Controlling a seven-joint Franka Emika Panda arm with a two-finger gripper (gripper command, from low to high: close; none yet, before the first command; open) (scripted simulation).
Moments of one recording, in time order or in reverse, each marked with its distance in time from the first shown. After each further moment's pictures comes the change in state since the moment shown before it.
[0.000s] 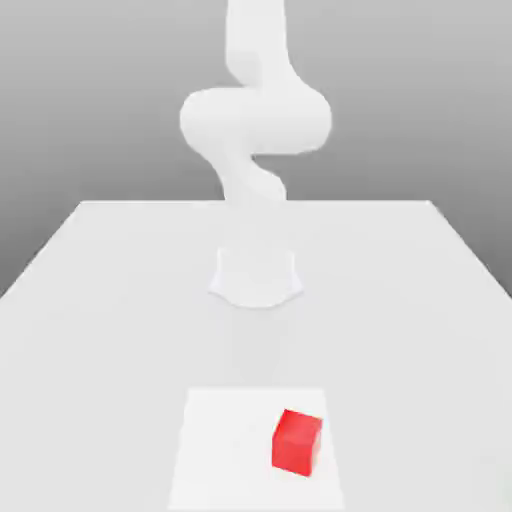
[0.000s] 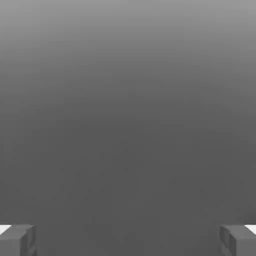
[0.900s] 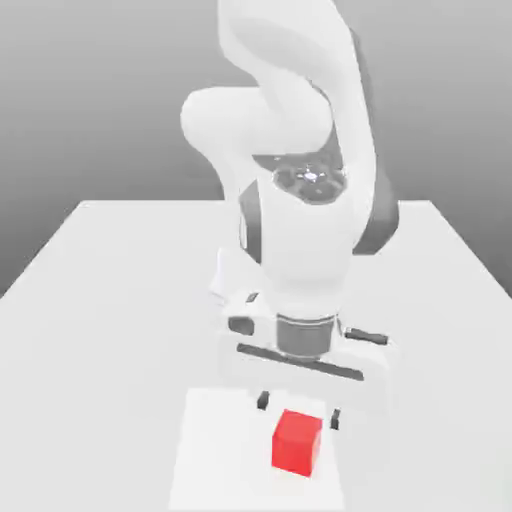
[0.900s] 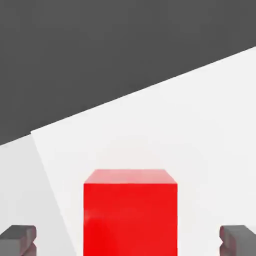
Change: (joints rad) arm -0.026 0.978 0.106 -0.276 -0.128 0.532 0.513
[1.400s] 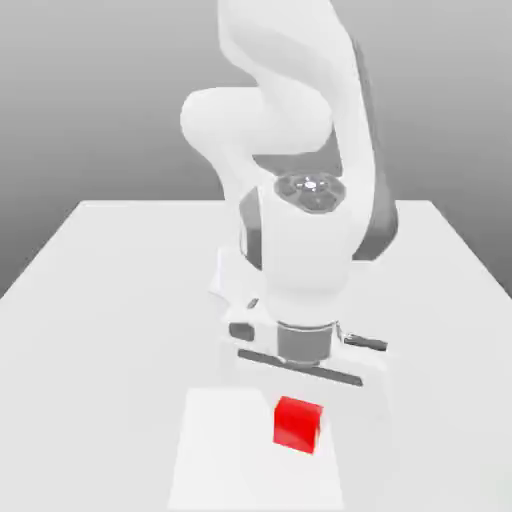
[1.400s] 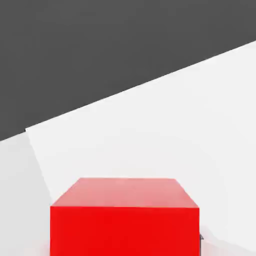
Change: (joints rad) arm 0.014 -0.126 0.046 0.014 0.072 -0.149 -0.039
